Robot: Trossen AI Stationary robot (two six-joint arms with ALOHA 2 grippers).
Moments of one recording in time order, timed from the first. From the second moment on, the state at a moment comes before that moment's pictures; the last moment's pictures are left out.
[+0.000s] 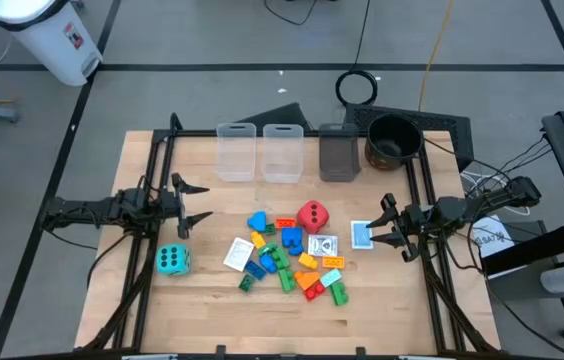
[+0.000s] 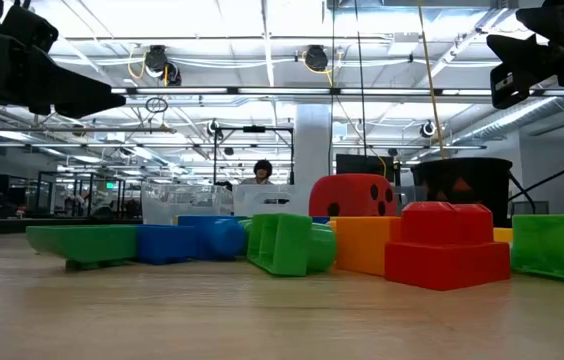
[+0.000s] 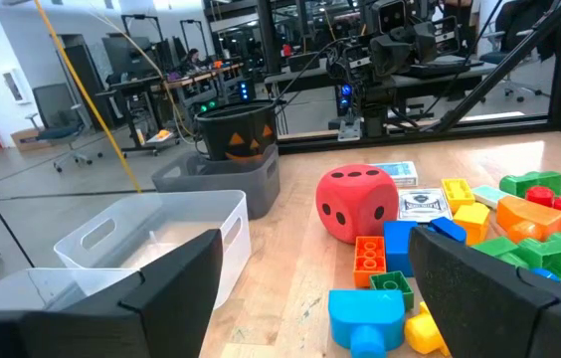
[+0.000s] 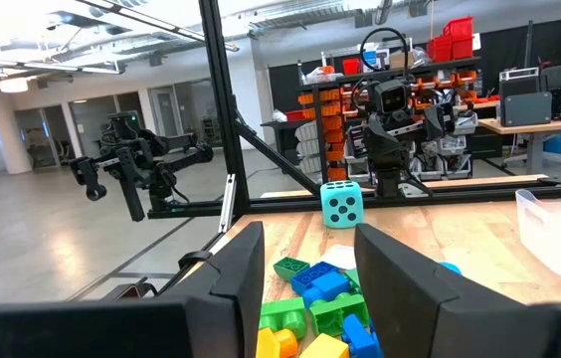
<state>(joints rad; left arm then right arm) -0.04 0.01 0.06 -0.07 -0.23 0.15 0.32 0.16 0.02 0.30 0.08 0.13</state>
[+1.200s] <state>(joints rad) -0.04 0.01 0.06 -0.07 -0.23 0.15 0.32 0.18 0.02 0.54 0.00 0.23</state>
